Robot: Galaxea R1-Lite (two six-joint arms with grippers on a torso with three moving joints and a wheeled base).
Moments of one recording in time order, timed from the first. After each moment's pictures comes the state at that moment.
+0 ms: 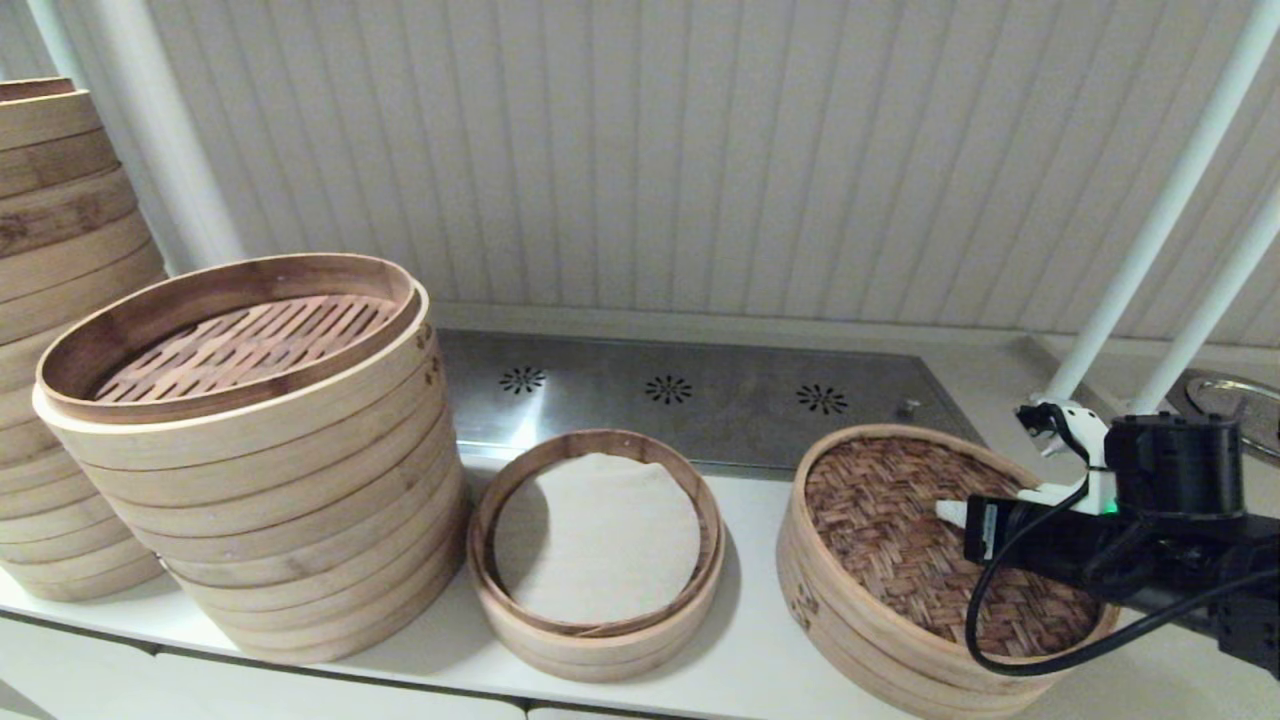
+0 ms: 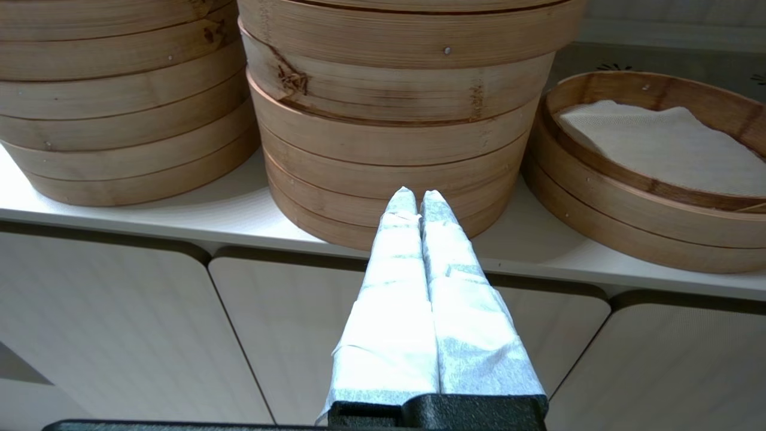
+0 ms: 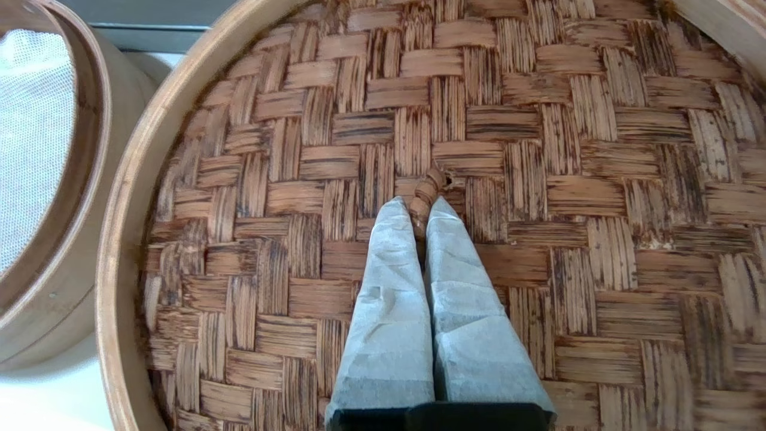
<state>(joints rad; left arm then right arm) 0.00 0.00 0.00 0.00 0.00 -0.01 0.12 1.61 -0.46 -0.66 0.09 0.18</state>
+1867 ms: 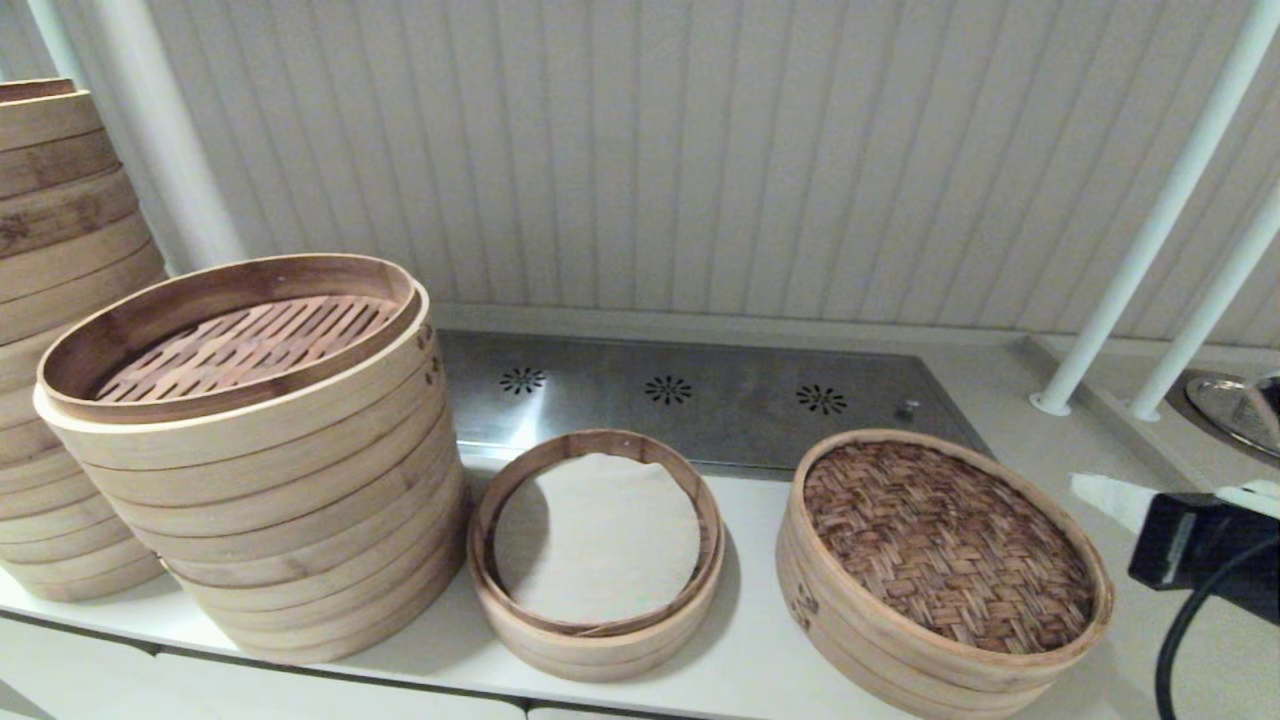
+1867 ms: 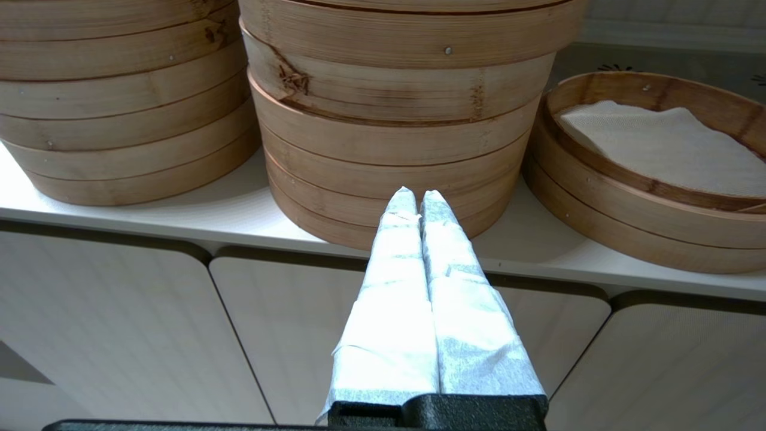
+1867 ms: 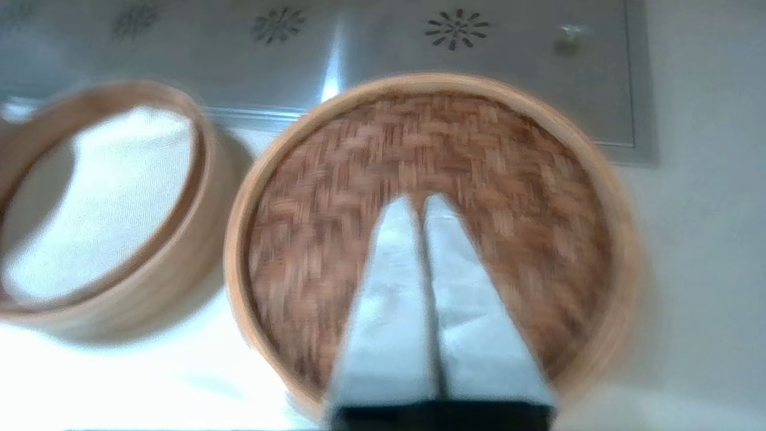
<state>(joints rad) 0.00 0.00 0.00 0.00 0.00 -0.01 0.07 1.09 -0.43 -0.39 0.08 0.12</state>
